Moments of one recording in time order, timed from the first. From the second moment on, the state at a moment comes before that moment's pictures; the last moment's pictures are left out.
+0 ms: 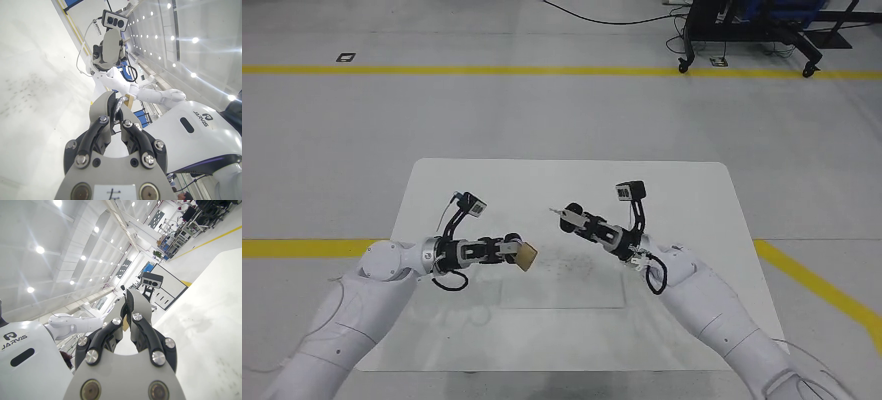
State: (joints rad) left arm 1.03 -0.92 -0.96 -1.29 -0.77 -0.57 -1.25; right arm -1.04 -1.21 0.82 -1.20 0.49 -0.88 0.64
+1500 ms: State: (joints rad) left arm 0.80 -1.00 -0.85 -1.21 -0.74 0.25 -1.23; right arm -1.11 -1.19 0.97 -1.23 0.57 -0.98 0.84
